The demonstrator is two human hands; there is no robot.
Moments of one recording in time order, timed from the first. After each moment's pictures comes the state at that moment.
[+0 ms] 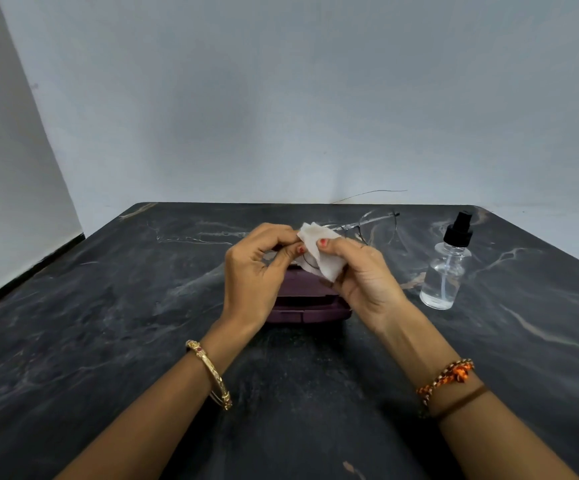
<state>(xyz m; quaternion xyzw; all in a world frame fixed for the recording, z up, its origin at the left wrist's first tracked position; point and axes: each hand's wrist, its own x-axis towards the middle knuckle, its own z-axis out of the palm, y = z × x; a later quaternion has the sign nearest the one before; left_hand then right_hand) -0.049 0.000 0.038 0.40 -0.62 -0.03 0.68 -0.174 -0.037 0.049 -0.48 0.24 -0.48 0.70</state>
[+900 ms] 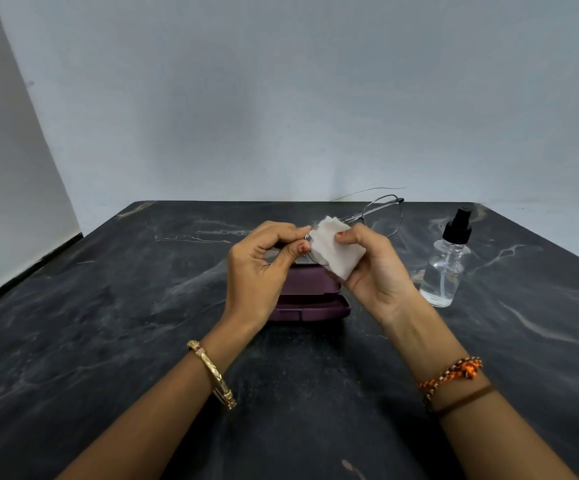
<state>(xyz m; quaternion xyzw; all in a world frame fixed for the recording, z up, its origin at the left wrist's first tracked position) -0.054 0.000 0.040 0.38 -0.61 -0.08 0.69 -0.181 -0.040 0.059 -0.42 0.24 -0.51 0.71</state>
